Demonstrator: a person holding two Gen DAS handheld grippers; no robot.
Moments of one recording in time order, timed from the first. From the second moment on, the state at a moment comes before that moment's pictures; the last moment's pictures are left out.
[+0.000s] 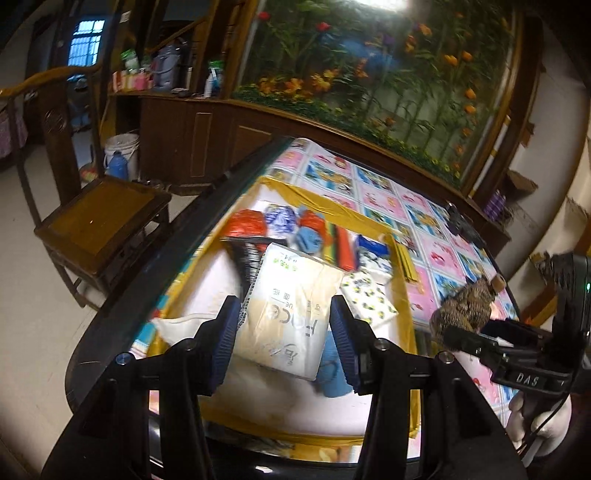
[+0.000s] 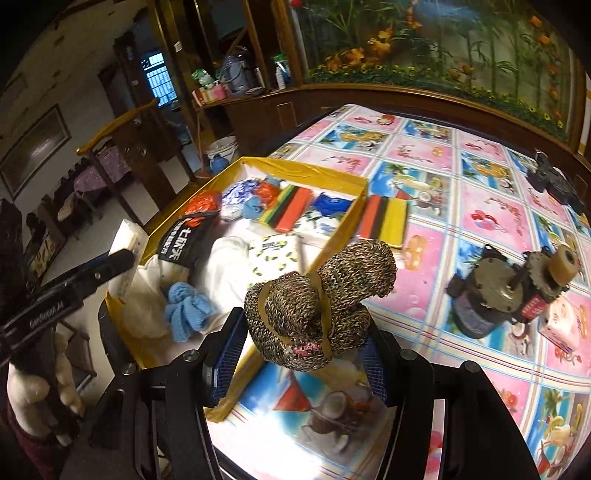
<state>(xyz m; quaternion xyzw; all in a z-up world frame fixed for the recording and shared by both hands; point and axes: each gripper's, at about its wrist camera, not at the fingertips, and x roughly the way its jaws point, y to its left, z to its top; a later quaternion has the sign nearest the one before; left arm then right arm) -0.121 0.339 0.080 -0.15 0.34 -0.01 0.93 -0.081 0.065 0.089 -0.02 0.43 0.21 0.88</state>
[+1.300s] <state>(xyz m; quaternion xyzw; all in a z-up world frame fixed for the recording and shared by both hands) -0.096 0.315 0.072 -0.18 0.38 -0.03 0.91 -0.092 0.148 0.054 -0.10 0.46 0.31 0.82</state>
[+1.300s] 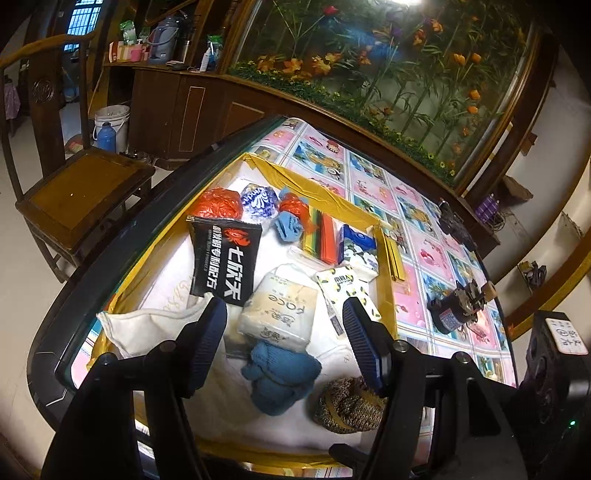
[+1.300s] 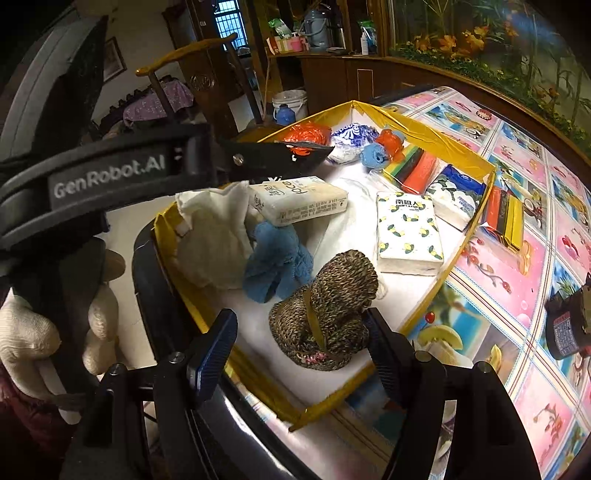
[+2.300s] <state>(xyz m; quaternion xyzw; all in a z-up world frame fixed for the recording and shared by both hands) -0.103 0.179 0.093 -0.04 0.41 -0.08 0.91 -0.141 -0.149 0.099 0.10 0.40 0.11 0.90</state>
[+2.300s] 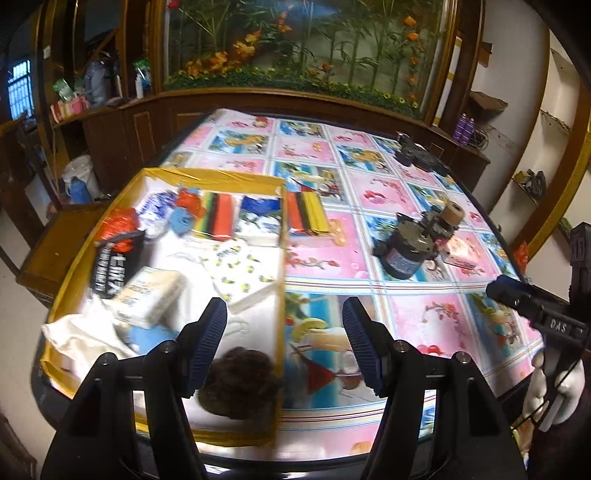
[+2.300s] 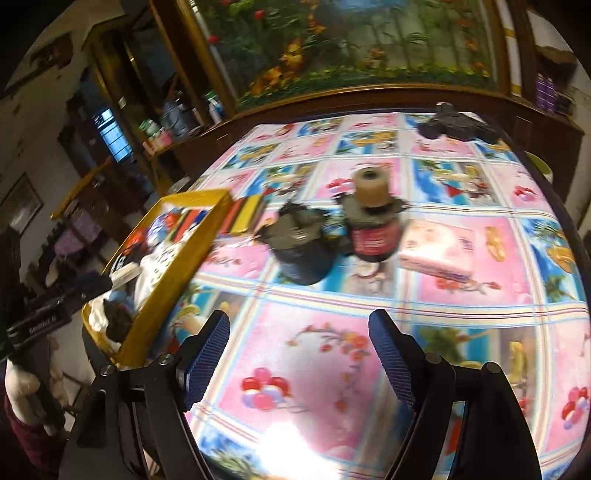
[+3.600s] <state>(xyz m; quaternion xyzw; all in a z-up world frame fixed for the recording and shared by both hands) 0.078 0.091 0.035 -0.03 0.49 -0.14 0.86 -0.037 -0.233 0.062 0.19 0.33 0.02 0.93</state>
